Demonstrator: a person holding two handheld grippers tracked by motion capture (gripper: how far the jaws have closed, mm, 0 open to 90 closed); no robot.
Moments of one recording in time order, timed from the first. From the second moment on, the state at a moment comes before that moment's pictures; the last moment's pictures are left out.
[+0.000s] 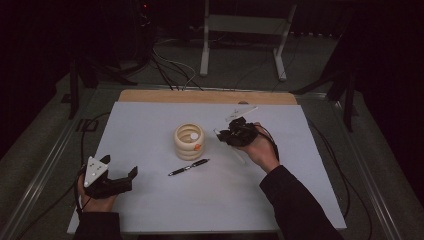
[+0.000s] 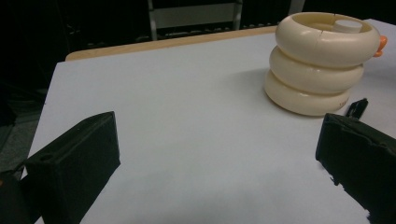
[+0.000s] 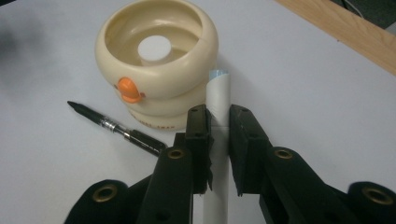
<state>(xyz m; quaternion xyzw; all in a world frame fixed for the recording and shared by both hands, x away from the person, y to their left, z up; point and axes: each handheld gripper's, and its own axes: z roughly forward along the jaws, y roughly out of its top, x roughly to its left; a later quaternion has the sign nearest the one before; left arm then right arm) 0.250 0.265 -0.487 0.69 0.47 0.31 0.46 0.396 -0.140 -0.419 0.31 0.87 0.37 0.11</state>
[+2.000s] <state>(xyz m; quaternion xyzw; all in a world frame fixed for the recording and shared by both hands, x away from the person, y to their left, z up) 0.250 0.266 -0.487 0.69 0.47 0.31 0.46 0.412 -0.099 -0.389 0.30 0.82 0.46 0.16</state>
